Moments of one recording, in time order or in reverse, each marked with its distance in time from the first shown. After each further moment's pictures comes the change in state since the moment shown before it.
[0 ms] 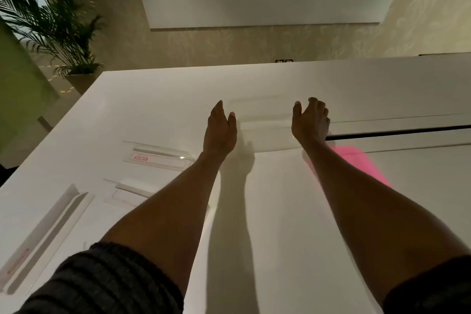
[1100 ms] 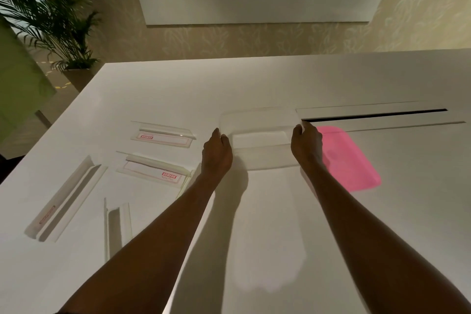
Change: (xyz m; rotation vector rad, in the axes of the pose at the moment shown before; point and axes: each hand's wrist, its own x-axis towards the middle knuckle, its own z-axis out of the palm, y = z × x) left_hand -0.137 0.004 -0.019 -0.070 0.034 -0.197; right_hand -0.123 0.038 -0.057 0.245 -0.157 0.141
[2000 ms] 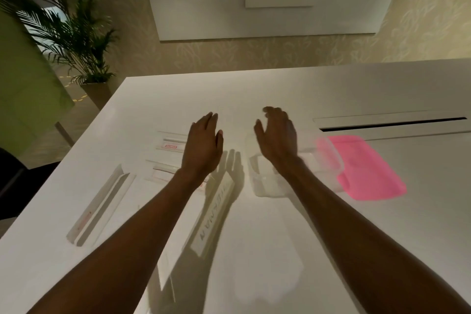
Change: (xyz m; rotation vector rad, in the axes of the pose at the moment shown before) left_hand 0.031 -0.023 -0.112 0.447 0.066 0.507; right_hand -0.061 -0.120 0.056 -0.246 0.052 -0.540
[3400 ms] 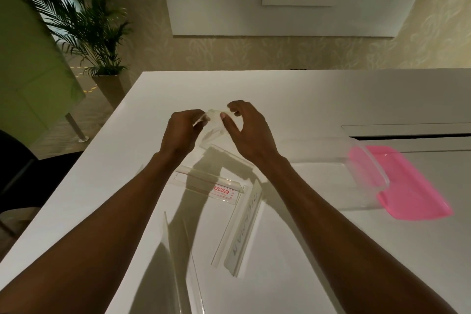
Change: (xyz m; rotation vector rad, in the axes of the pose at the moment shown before) left_hand 0.041 -0.119 -0.052 -0.236 0.110 -0.025; right_hand 0.011 -0.114 0.056 0.456 -0.140 -0.169
